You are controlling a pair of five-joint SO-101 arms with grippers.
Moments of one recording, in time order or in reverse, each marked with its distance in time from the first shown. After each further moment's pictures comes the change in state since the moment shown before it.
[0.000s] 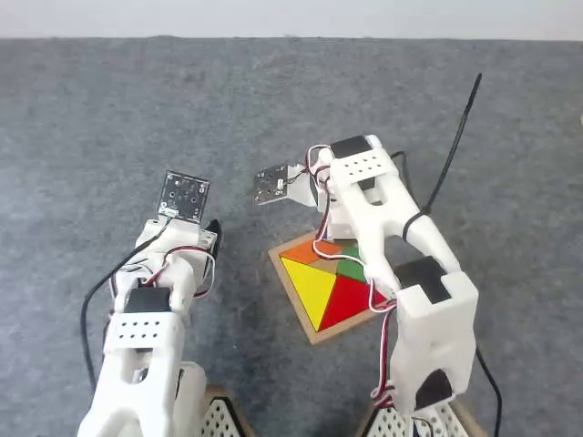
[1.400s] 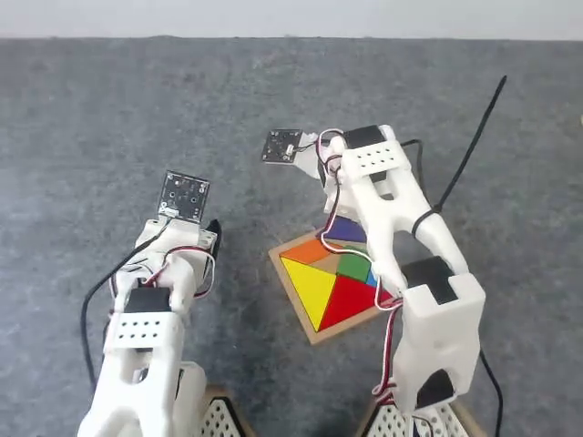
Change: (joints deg) left arm 0.0 0.0 0.0 0.0 0.0; right arm 2.5 -1.1 -3.6 -5.8 -12.7
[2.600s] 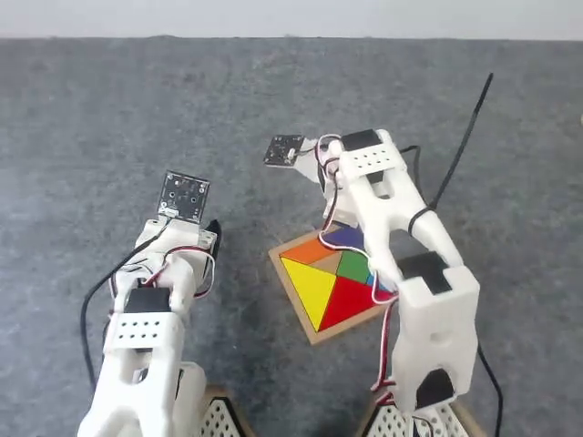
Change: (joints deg) left arm 0.0 0.0 0.0 0.0 0.0; right arm 0.1 3.3 -0.4 0.6 -2.9
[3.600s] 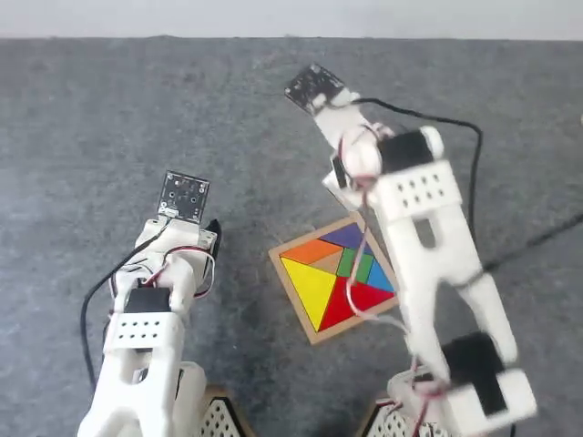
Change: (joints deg) left arm 0.0 0.0 0.0 -0.2 0.0; right arm -0.8 -34.8 7.5 6.8 -26.5
